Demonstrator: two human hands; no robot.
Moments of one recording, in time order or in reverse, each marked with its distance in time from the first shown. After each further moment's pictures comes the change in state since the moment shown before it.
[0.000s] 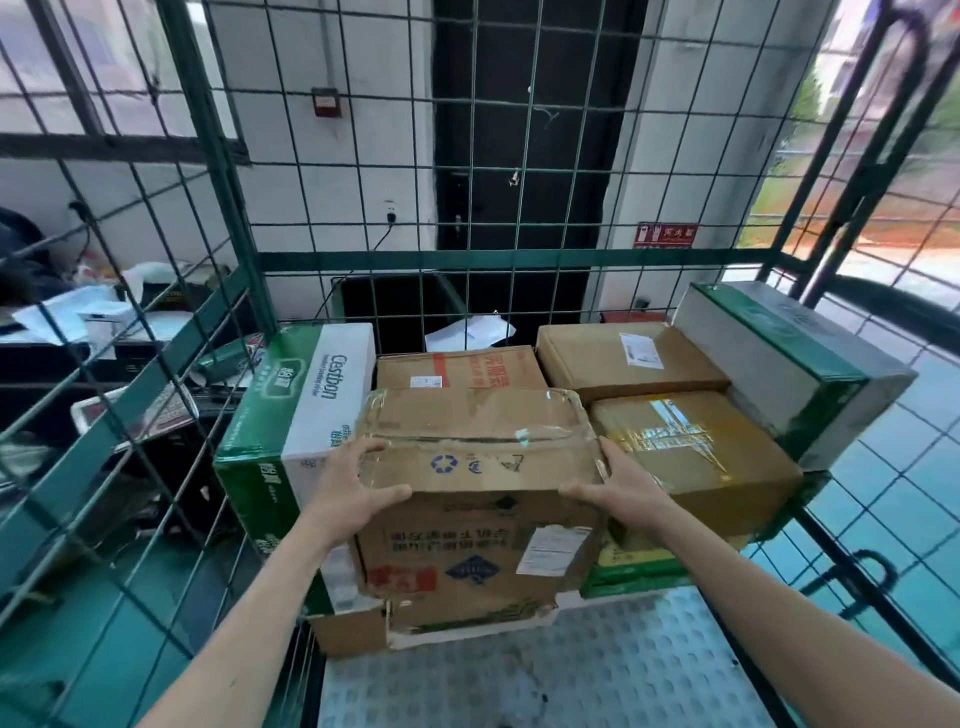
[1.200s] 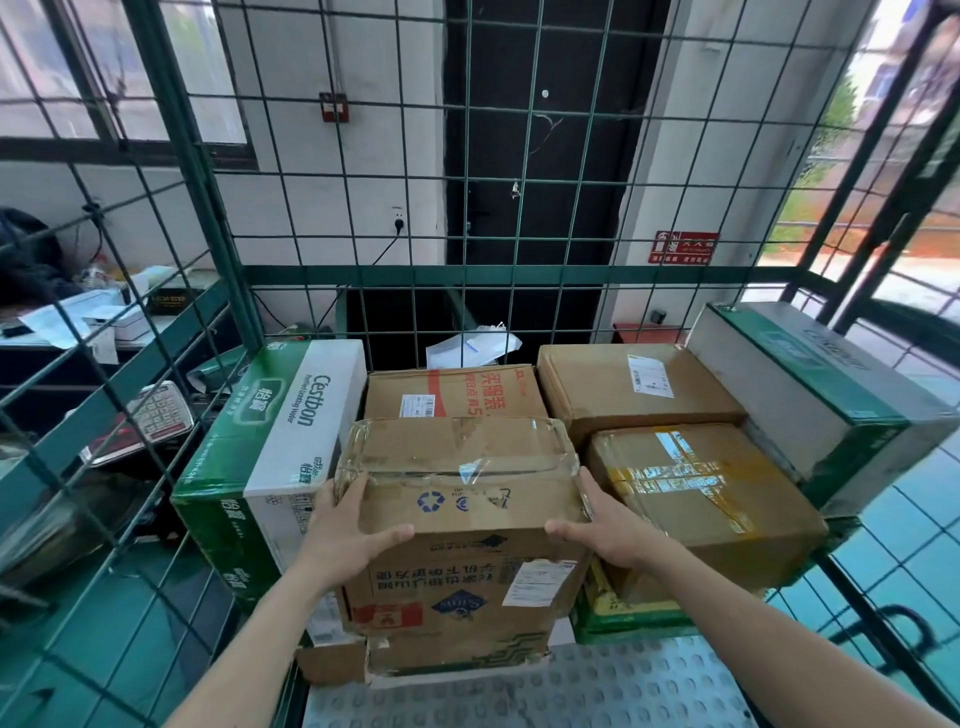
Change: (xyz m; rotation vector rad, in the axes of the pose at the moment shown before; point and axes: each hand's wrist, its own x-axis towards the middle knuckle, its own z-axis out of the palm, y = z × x) left_hand 0.049 -0.018 0.048 0.222 -0.024 -0.180; right_hand 0.056 0.017 -0.019 -0.198 -0.238 0.041
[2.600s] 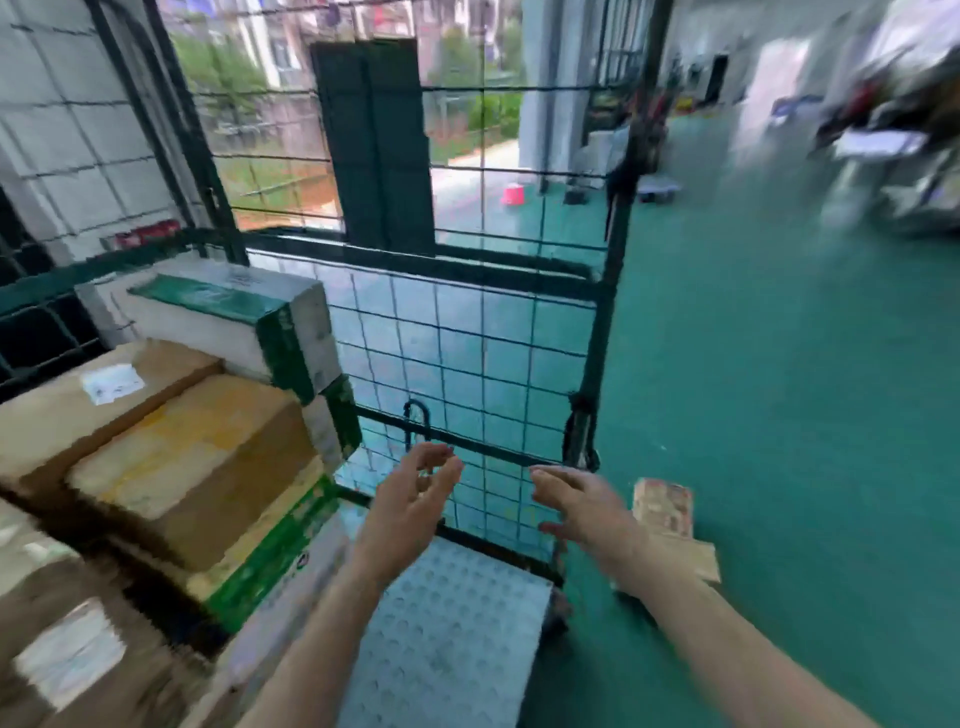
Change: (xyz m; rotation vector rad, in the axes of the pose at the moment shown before) left_hand -0.367 0.288 0.277 -0.279 -0.885 0.833; right_hand -0.505 0.219 0.038 1.015 1.103 0.388
